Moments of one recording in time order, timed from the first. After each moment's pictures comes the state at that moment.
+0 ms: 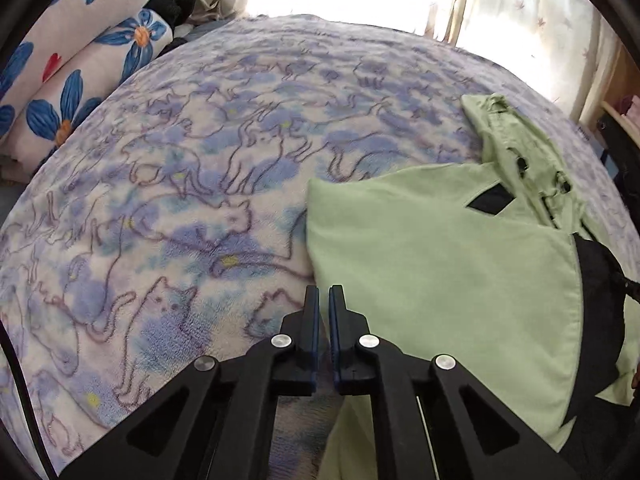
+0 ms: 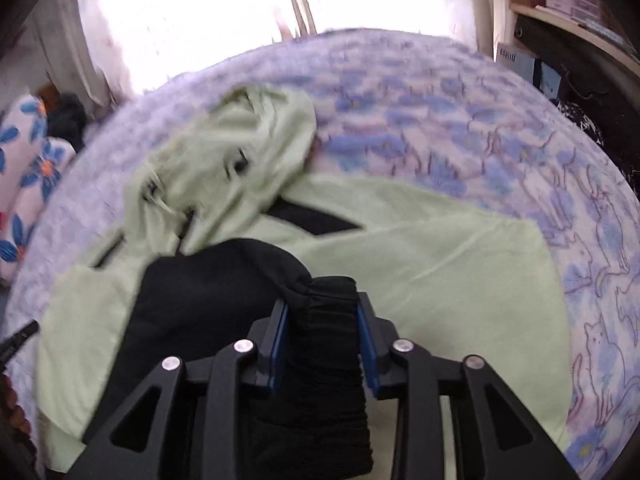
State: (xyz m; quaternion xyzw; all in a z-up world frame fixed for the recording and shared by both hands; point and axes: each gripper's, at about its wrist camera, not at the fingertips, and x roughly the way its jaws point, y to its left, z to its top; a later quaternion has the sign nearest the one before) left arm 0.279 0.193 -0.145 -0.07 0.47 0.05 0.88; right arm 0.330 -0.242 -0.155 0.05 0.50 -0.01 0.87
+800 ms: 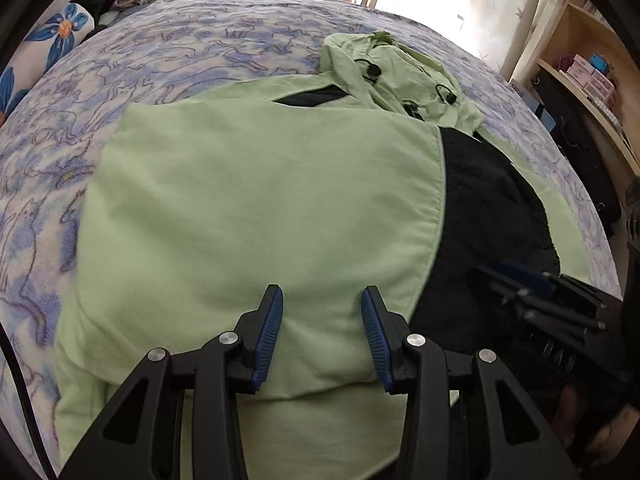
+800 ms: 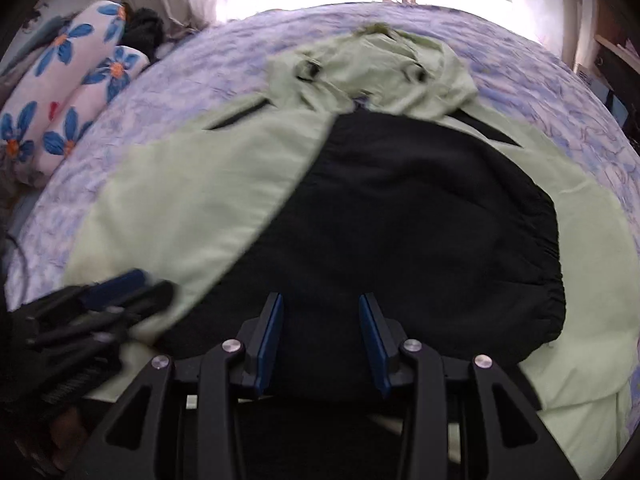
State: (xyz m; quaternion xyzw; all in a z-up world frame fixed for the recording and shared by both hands) left arm 0.231 0.066 -0.165 -0.09 0.50 -0.07 0.86; right arm 0.254 -0.134 -0.170 -0.01 0.49 0.10 0.87
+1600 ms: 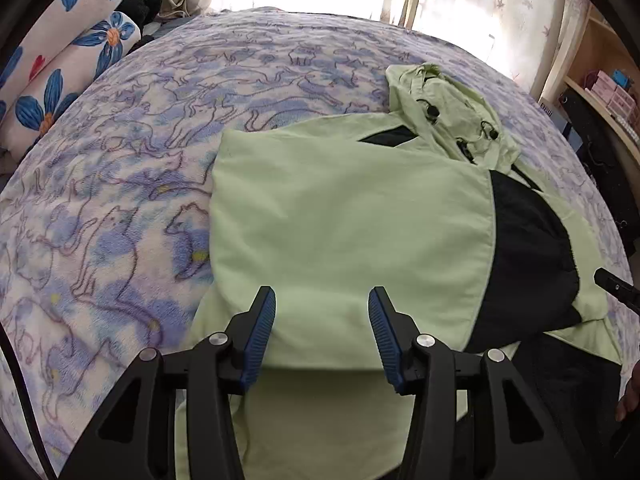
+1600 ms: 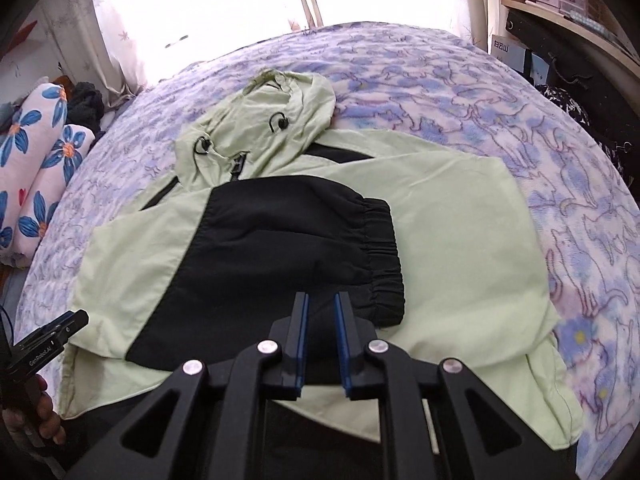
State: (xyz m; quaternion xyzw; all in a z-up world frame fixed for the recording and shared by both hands) left arm 0.203 0.121 -0.125 -0.08 0.48 -0.01 0.88; right arm 0.212 -0.212 -0.106 0.08 0.46 0.02 0.88
